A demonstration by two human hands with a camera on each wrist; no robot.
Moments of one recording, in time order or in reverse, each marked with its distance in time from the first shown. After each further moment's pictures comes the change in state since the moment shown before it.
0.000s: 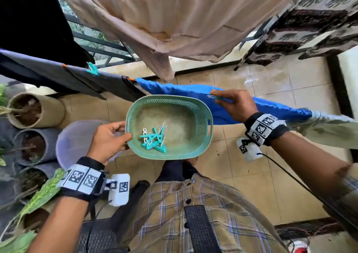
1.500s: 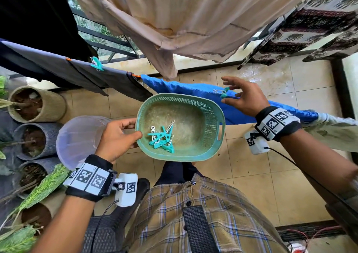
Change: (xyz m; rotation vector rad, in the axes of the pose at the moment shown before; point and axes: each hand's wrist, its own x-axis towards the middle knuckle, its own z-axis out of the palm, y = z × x) left_hand -0.013 0.007 0.006 -0.021 -0.062 0.049; right_hand 0.013 0.006 -0.014 -0.036 -0.076 0.053
